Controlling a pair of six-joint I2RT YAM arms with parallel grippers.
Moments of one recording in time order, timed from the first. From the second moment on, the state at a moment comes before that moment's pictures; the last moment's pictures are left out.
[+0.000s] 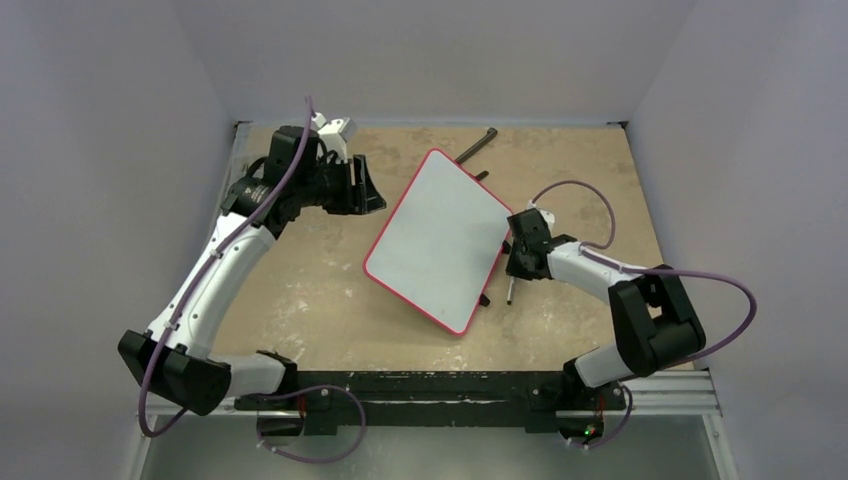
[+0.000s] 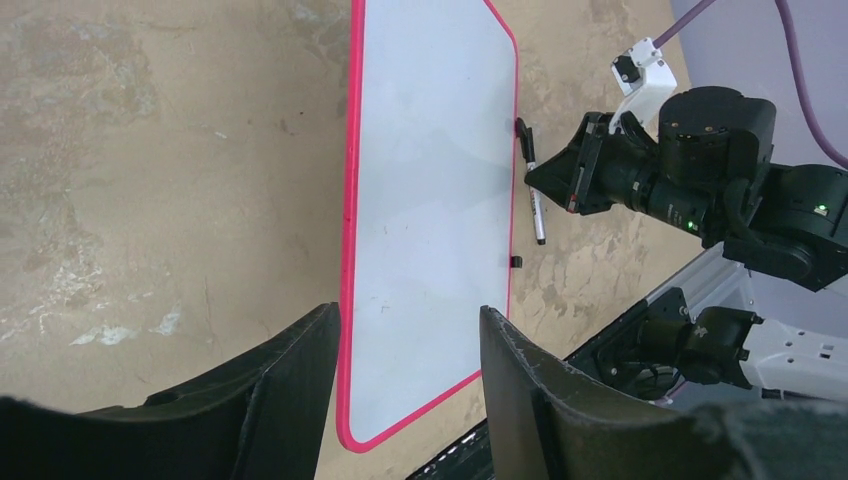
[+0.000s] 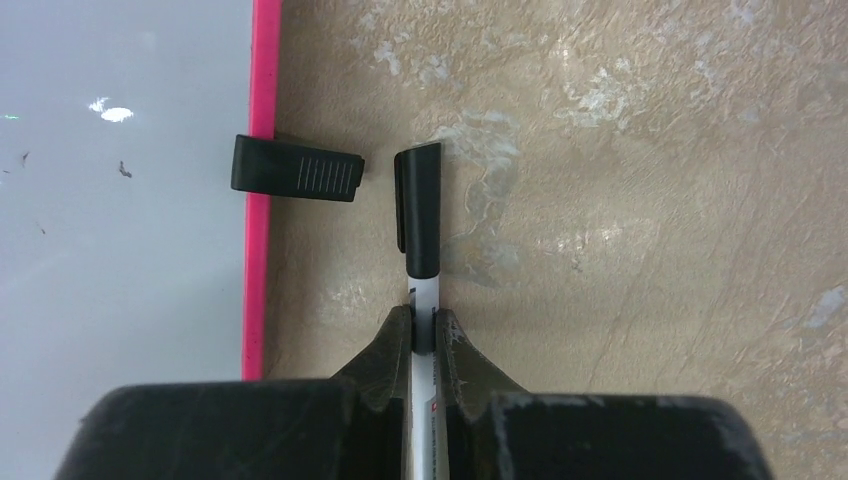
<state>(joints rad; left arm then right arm) -0.38 1.30 1.42 -0.77 0.34 -0.36 0.39 1.47 0.72 -0.34 0.22 0.63</state>
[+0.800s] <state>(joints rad) -0.38 1.18 1.34 -0.64 0.51 -0.43 0.41 1.07 0.91 -0.55 -0.01 0.46</state>
